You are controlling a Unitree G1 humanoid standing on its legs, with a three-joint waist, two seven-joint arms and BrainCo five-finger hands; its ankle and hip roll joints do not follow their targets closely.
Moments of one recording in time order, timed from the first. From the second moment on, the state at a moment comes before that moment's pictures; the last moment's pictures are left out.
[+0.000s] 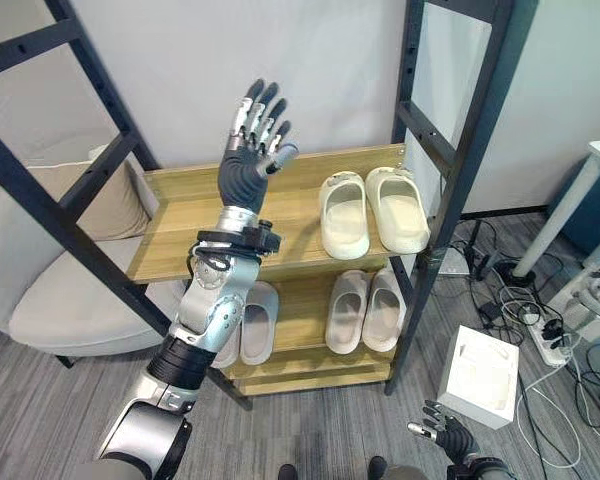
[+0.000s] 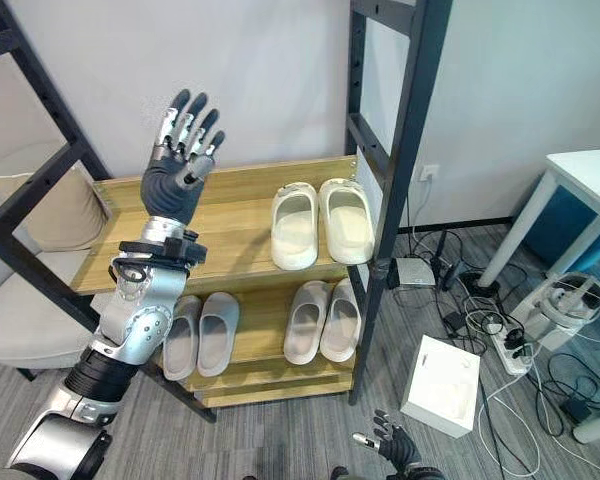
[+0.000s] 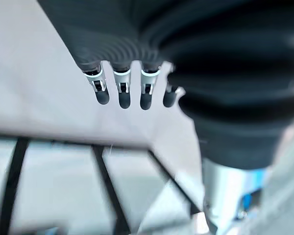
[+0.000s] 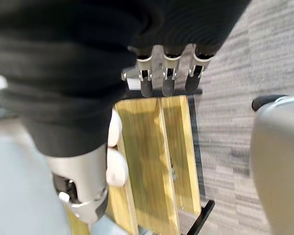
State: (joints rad) left arm -0.44 0.49 -0.40 -0.19 -0.72 -0.26 0.00; right arm 0.22 -0.36 0.30 0.59 0.47 -0.07 0.06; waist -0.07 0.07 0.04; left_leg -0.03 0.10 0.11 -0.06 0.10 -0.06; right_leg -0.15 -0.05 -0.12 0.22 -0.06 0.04
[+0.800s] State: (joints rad) left arm 0.22 0.30 -0.29 0.61 -0.41 -0.08 -0.08; right arm 0.21 -0.35 0.26 0.63 0.47 -0.08 0.05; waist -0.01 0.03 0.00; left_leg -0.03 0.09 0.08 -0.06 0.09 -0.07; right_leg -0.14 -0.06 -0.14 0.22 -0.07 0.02
